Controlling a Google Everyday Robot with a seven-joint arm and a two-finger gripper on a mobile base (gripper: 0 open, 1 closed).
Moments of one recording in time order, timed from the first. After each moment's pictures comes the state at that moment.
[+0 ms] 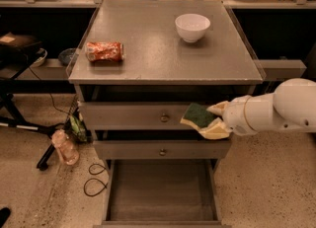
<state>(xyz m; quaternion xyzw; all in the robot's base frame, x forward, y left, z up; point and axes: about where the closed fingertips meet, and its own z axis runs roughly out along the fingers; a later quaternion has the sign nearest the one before) 0.540 -0.157 0.747 -0.51 0.77 0.09 0.37</state>
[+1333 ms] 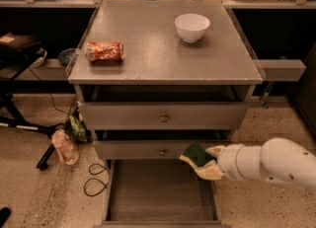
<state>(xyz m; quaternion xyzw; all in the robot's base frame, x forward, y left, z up) 0.484 -0.161 0.616 -0.43 0.82 0.14 0.34</state>
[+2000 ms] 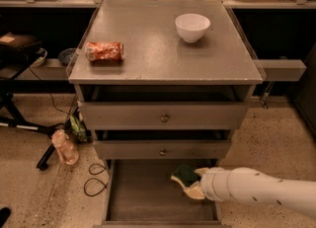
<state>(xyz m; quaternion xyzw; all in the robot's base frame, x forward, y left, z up) 0.468 -0.135 0.497 -0.42 0.85 0.10 0.31</state>
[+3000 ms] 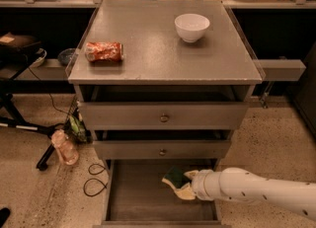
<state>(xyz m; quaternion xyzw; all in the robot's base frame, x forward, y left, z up) 0.486 -0.108 0.442 -0.42 0.84 0.16 0.31</state>
